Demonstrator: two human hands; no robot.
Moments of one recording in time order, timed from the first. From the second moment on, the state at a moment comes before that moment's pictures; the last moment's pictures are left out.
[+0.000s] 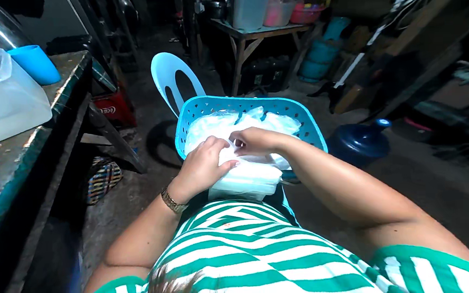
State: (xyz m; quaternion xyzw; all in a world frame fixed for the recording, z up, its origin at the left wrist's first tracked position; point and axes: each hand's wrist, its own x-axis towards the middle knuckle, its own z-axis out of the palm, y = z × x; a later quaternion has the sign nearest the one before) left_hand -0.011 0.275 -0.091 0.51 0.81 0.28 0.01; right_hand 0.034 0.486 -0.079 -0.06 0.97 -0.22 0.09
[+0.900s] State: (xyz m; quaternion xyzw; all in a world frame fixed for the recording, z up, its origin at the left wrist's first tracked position) left_hand -0.086 0.368 -0.024 0.32 0.67 0.66 0.12; right_hand 0.010 0.527 -0.020 0.06 0.87 -0.44 -0.22
